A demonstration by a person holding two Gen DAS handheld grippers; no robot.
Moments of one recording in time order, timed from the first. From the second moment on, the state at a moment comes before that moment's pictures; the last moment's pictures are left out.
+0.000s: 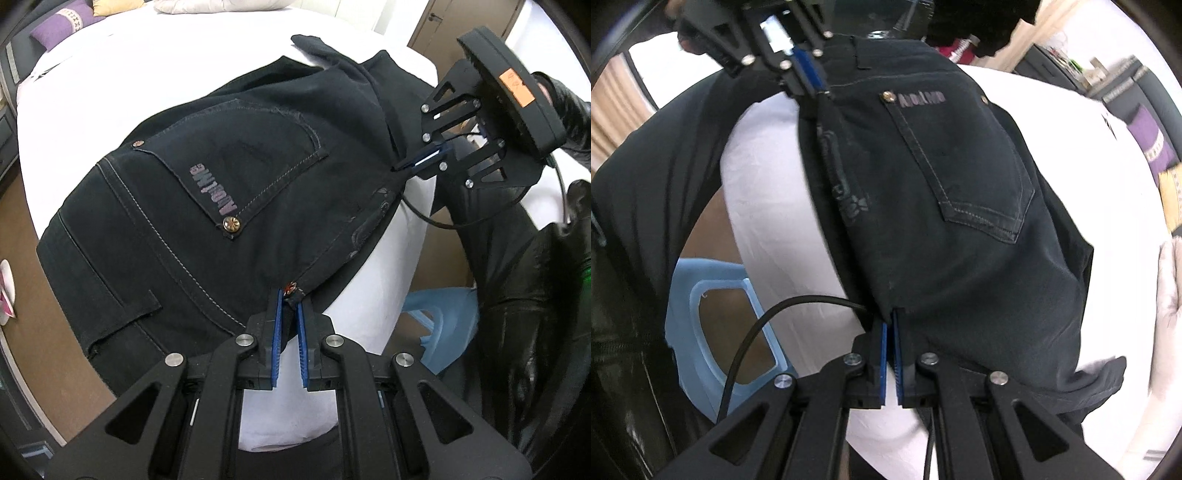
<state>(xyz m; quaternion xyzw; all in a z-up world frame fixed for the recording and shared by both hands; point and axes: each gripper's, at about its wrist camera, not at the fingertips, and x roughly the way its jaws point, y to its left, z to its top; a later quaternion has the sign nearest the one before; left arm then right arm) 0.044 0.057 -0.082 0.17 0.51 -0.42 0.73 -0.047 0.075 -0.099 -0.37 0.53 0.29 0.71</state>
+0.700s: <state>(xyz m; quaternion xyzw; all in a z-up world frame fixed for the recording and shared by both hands) 0.020 0.076 -0.074 0.16 0.51 -0.38 0.76 -0.067 0.092 -0.109 -0.42 0.51 0.24 0.71</state>
